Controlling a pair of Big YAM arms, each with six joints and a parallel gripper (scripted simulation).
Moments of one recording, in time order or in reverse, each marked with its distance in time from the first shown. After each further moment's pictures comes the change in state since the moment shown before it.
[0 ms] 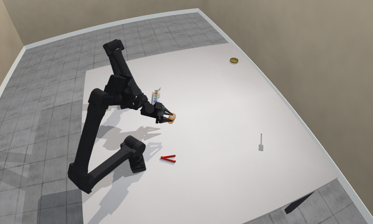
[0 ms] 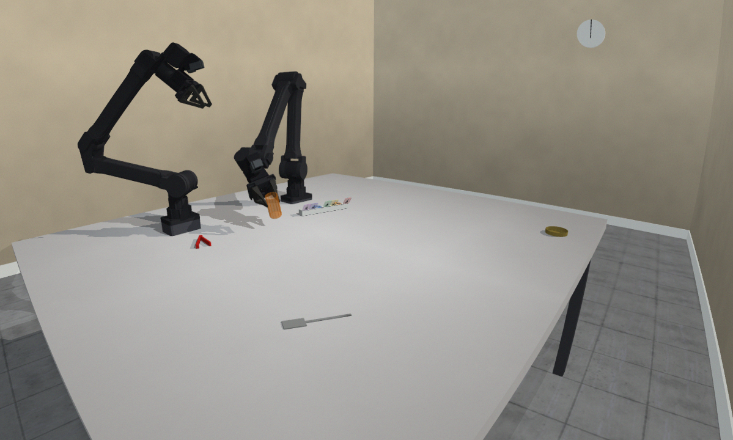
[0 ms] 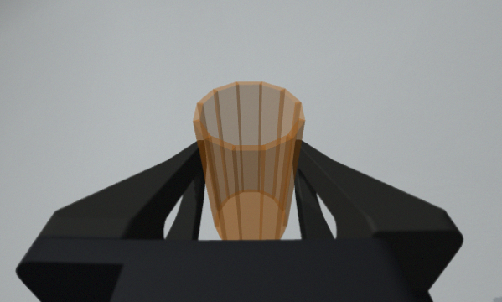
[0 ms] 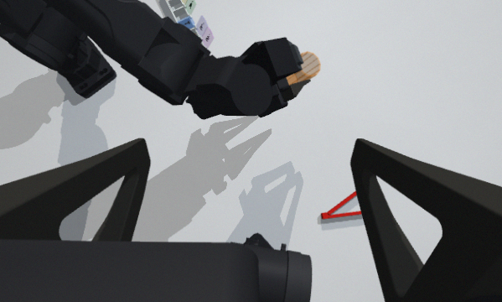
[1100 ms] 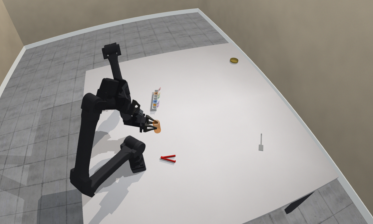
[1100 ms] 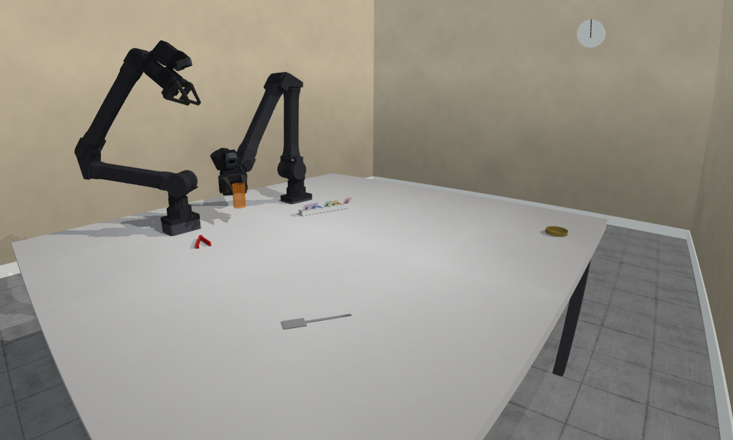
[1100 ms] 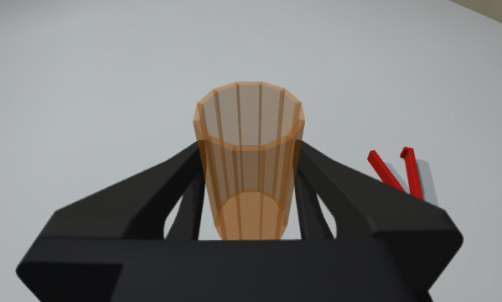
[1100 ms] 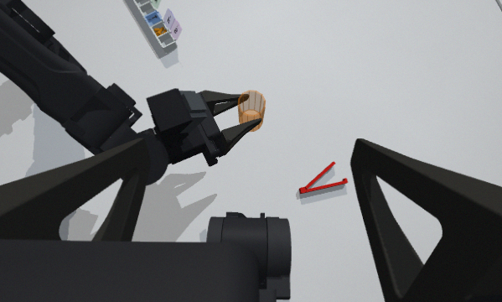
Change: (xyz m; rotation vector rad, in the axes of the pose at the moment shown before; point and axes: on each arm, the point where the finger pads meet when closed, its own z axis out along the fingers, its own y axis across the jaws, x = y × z) left arm -0.010 -0.081 -0.098 0.097 -0.296 -0.237; right arm 0.018 -0.013 -0.037 0.106 -0.007 0.029
